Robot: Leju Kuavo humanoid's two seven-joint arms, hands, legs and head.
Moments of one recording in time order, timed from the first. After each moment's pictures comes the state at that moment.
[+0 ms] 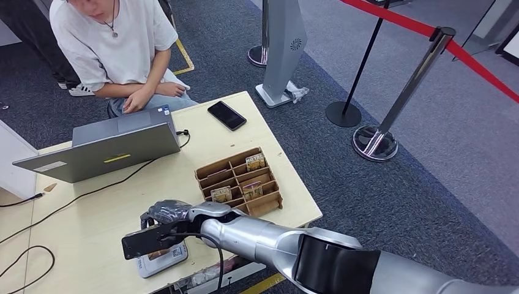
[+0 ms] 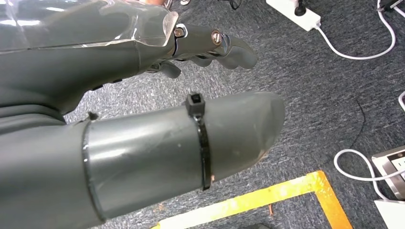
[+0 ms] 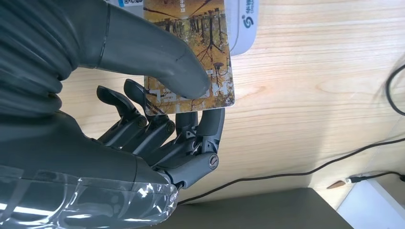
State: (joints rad) left arm -0.08 -0.18 0.55 -0.20 -1.02 0.49 -0.06; right arm -0.69 0.13 0.89 -0.65 0.37 0.09 -0.18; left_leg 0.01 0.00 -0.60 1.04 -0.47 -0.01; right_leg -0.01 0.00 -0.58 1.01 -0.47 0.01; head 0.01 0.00
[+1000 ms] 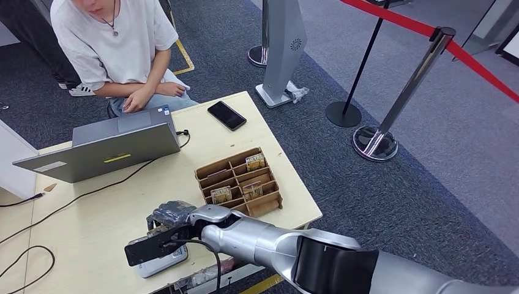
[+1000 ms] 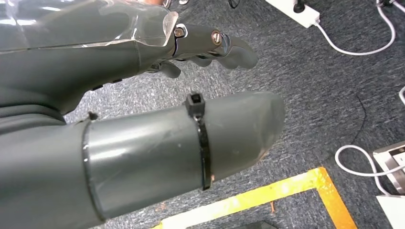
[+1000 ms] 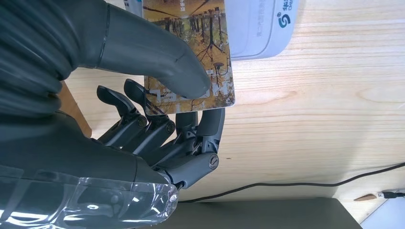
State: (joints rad) left arm -0.08 -0.19 0.54 -0.20 -1.04 0.48 -0.05; right arm -0.69 0.14 0.92 -0.61 0.46 0.03 -0.14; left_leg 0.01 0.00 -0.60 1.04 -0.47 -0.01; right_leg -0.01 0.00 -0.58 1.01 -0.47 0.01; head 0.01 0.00
